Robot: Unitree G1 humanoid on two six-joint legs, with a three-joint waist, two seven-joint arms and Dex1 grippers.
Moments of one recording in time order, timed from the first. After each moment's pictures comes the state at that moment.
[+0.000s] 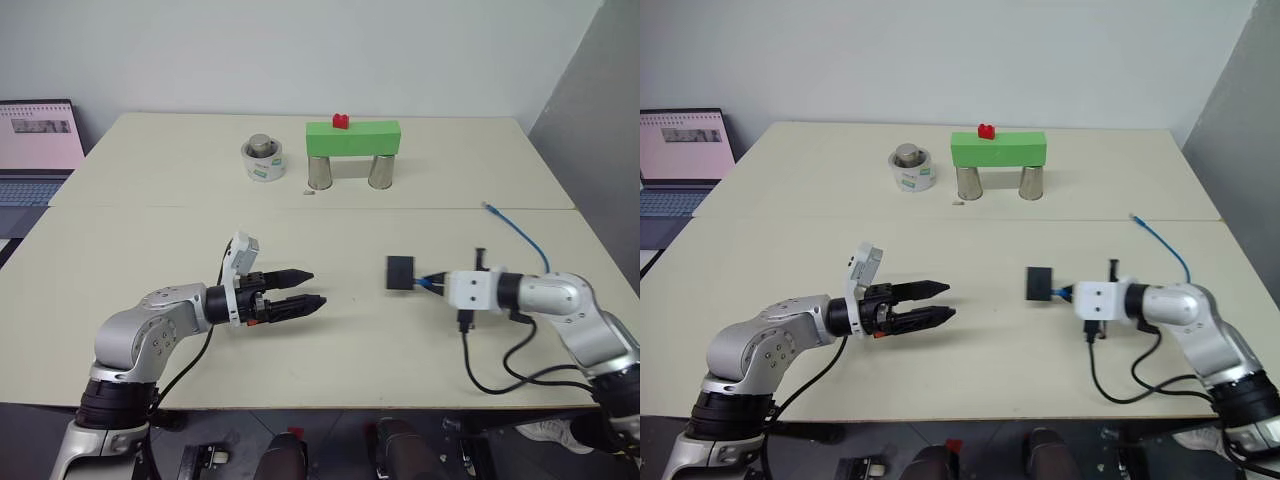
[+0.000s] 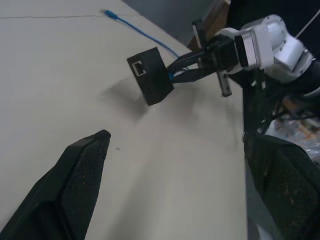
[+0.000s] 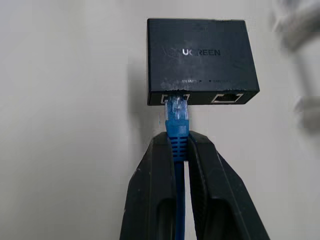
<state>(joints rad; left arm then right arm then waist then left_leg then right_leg) -0.34 0.59 0.06 -0.14 -0.75 0.86 -1.03 -0.40 -0.76 0.23 -0.02 -0.18 -0.32 0.87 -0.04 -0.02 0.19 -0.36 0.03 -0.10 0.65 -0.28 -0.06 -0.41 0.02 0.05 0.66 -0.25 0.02</state>
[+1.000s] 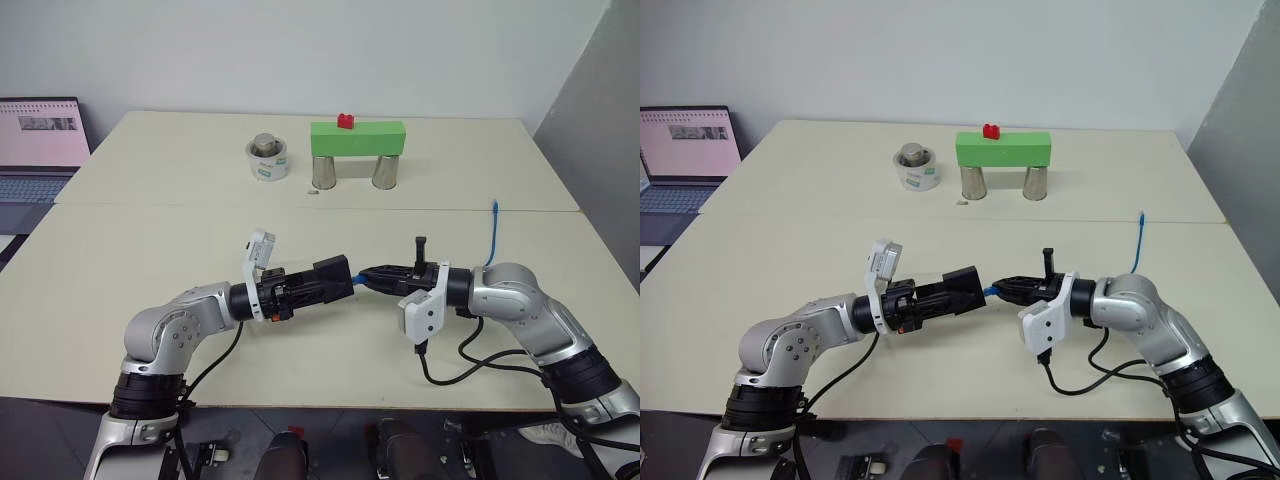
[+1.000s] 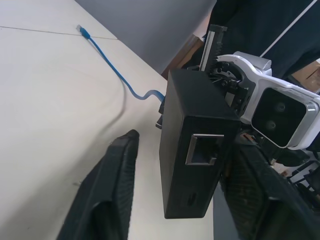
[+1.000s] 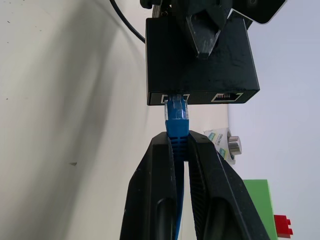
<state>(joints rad) -0.38 0.48 0.06 -0.11 -0.83 0.91 -0.97 -0.48 -0.64 0.31 -0.06 -0.33 -0.58 0.76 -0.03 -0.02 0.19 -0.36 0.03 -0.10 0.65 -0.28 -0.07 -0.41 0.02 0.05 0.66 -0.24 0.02</state>
